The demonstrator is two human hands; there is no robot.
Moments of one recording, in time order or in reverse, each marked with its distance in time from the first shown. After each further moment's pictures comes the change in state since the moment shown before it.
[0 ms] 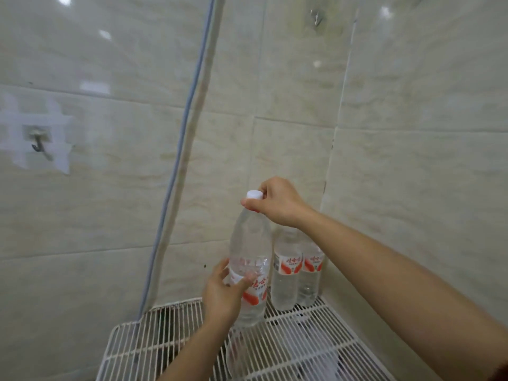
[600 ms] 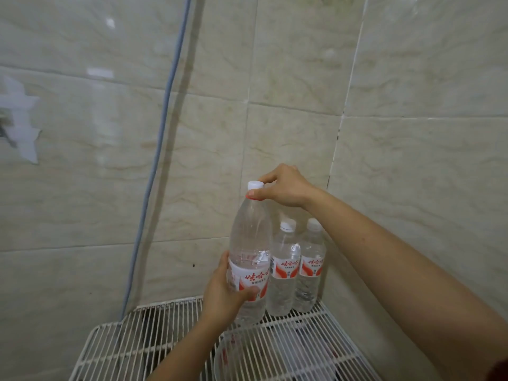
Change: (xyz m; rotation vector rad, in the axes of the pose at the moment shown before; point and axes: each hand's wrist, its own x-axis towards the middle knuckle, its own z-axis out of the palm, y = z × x) left_hand 0.030 -0.024 0.026 0.129 -0.183 0.110; right_hand 0.043 0.050 -0.013 0.148 -0.165 0.020
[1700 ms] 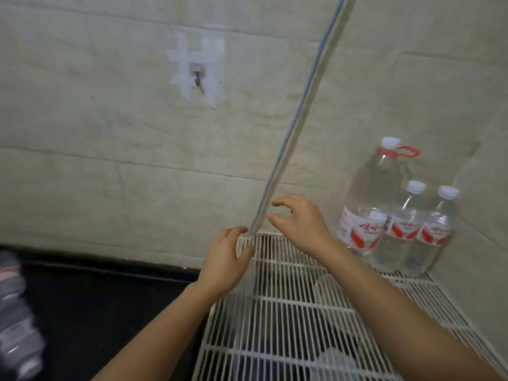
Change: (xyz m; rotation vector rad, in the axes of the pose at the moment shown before) left_hand -0.129 -0.029 -0.189 0.626 0.285 -0.012; right_hand -0.114 -0.099 0.209 0.000 -0.055 -0.308
